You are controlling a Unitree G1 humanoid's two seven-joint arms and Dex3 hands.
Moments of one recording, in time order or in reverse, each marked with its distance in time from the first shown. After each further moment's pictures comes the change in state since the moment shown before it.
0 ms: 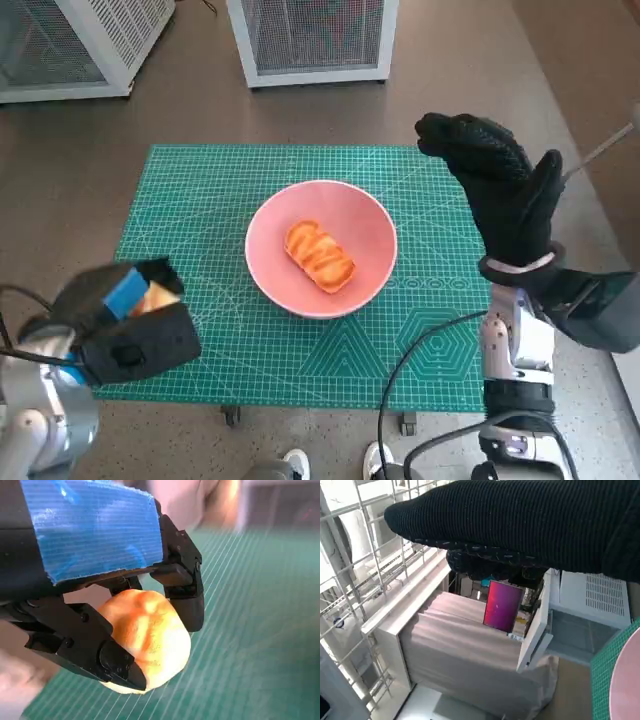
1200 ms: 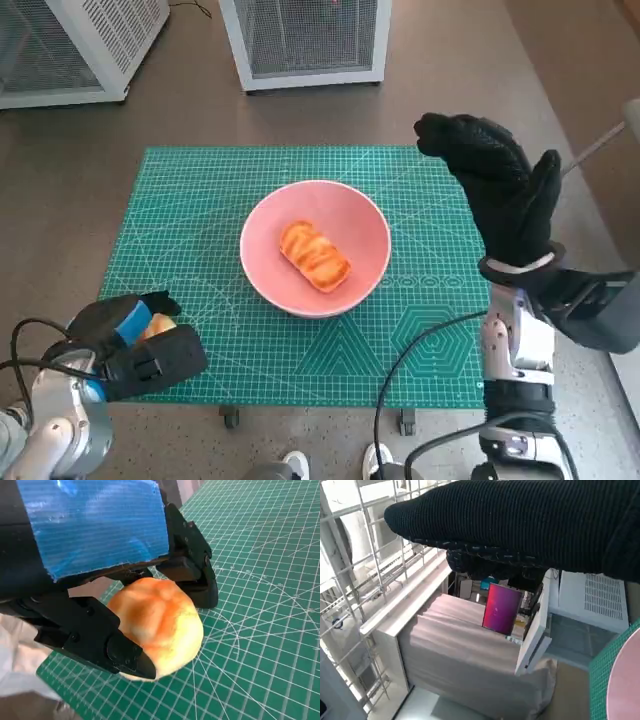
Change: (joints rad) left arm 0.173 0.001 -0.136 0.267 0.009 0.006 0.158; right arm 0.000 -0.001 -0.001 -0.010 -0.008 0.004 -0.003
